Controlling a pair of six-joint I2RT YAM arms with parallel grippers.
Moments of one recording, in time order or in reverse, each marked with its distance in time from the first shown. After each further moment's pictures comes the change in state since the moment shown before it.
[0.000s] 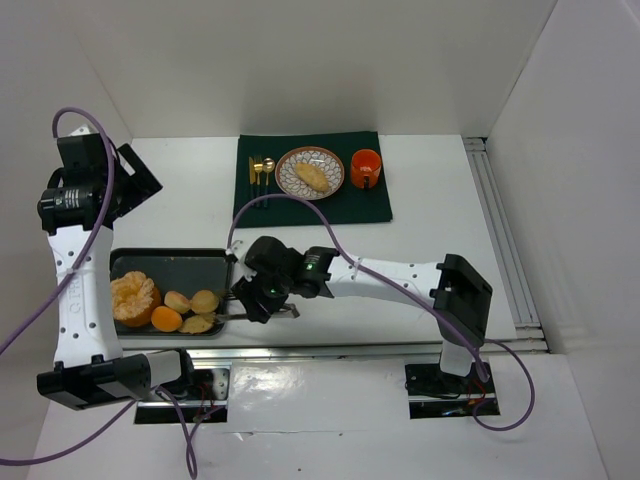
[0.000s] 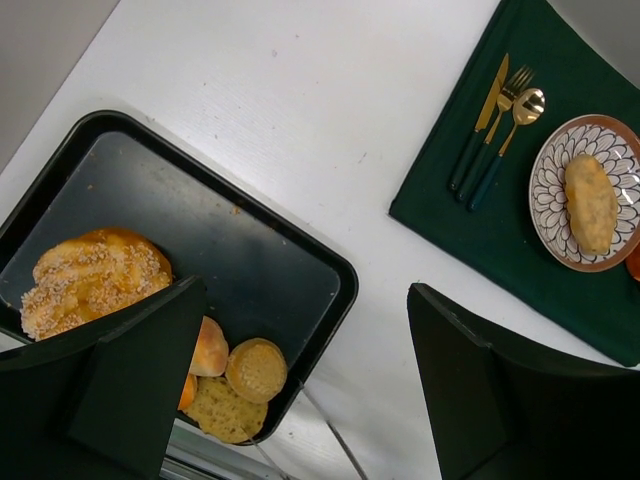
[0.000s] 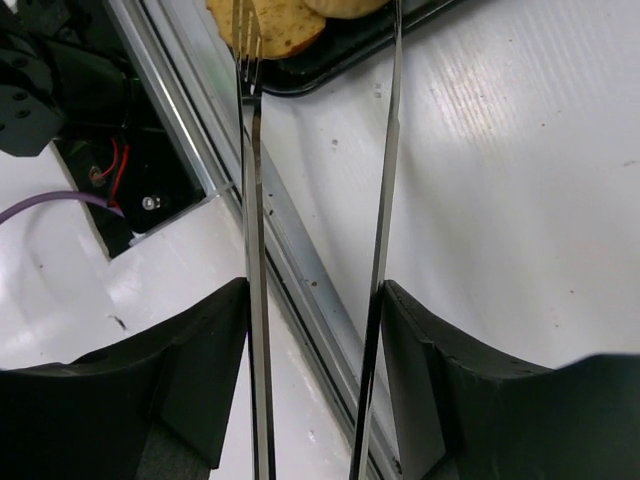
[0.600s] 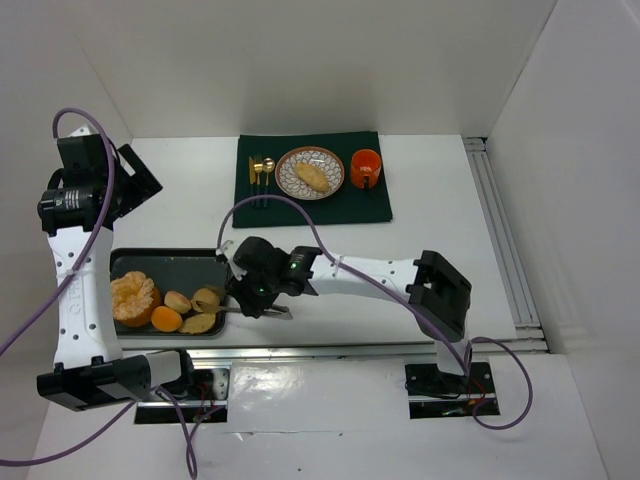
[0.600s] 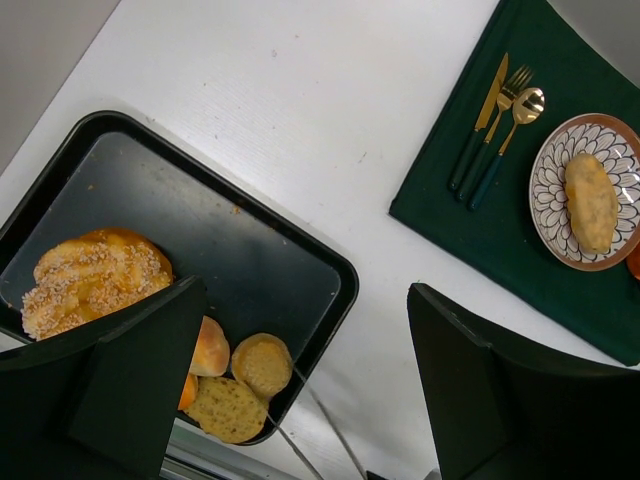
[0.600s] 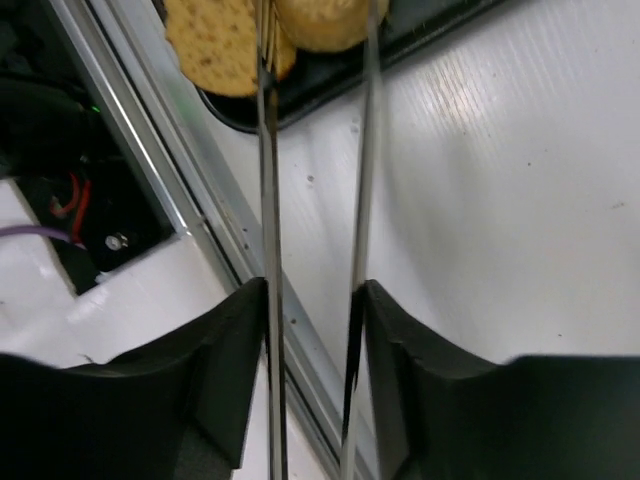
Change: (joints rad) left arm -0.002 -0.006 -0.004 0.004 0.000 0.003; right arm 0.000 0.121 0.073 0.010 0.046 -0.011
